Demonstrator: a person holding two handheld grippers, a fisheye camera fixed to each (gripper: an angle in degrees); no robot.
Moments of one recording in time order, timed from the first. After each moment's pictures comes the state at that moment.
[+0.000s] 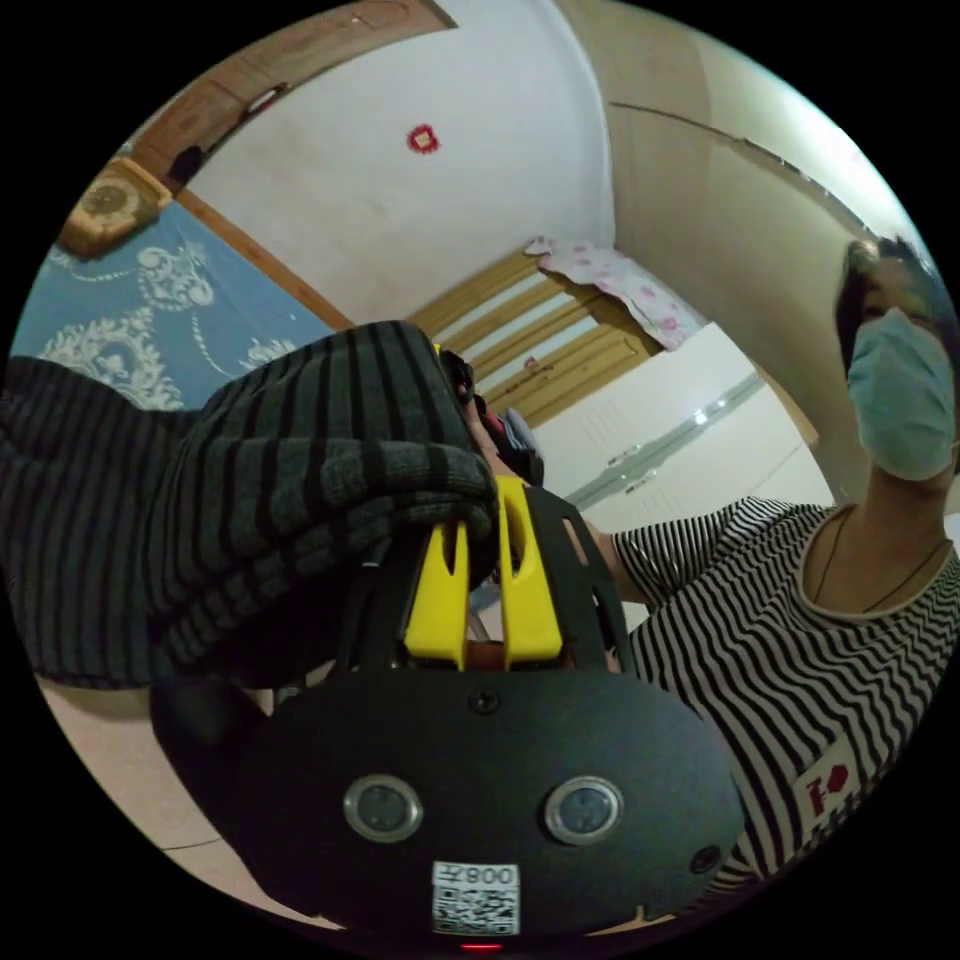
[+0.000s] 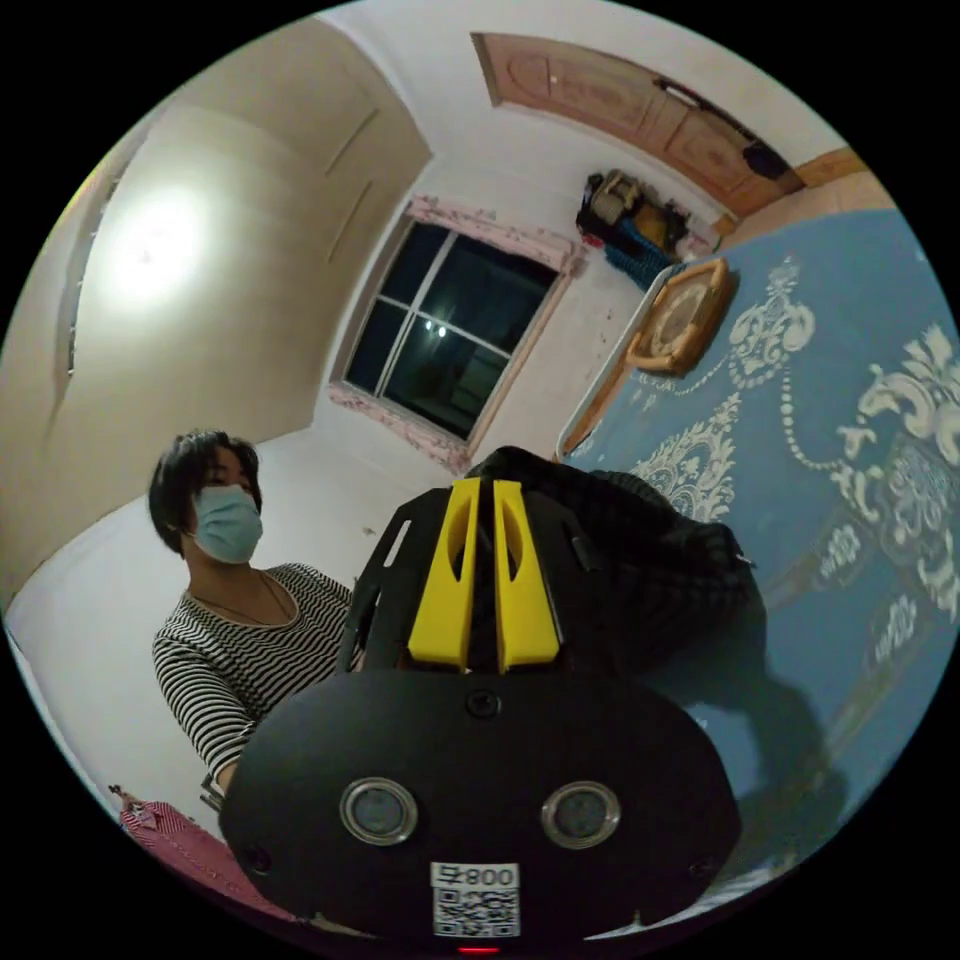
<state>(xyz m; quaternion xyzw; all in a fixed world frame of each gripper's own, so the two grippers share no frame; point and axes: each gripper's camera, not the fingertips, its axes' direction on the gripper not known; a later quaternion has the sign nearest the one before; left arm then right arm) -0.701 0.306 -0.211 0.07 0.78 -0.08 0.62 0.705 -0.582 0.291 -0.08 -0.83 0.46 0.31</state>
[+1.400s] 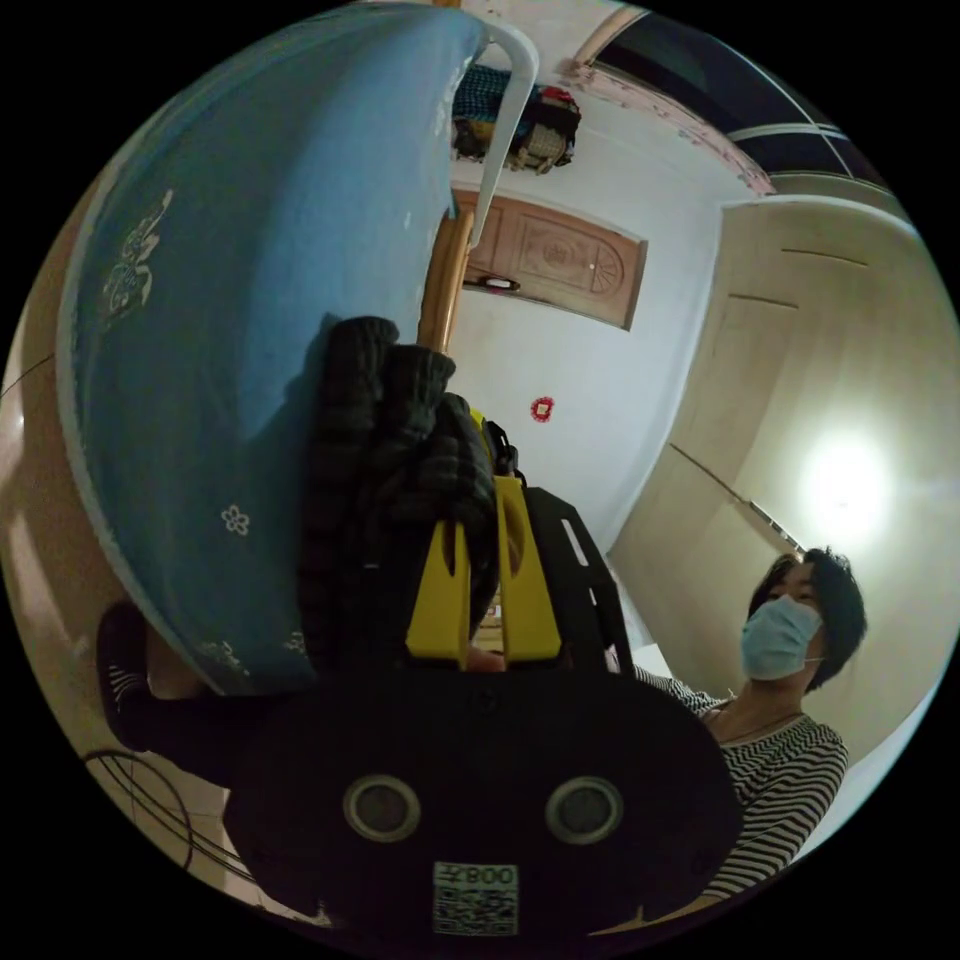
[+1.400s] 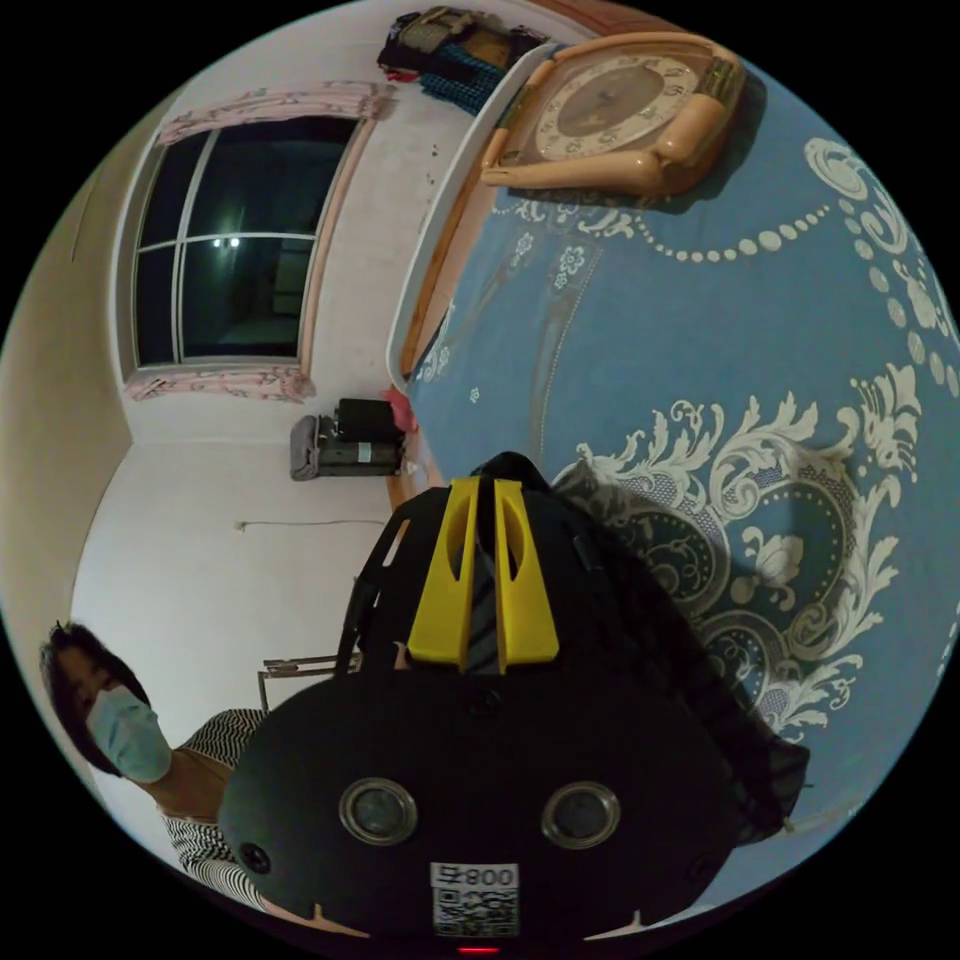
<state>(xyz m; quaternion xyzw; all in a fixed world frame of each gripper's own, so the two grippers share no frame) -0.932 0.429 0.118 0.08 0.72 -0.52 0.44 0.308 -0.871 0.326 -0.38 -0.81 0.29 0.35</state>
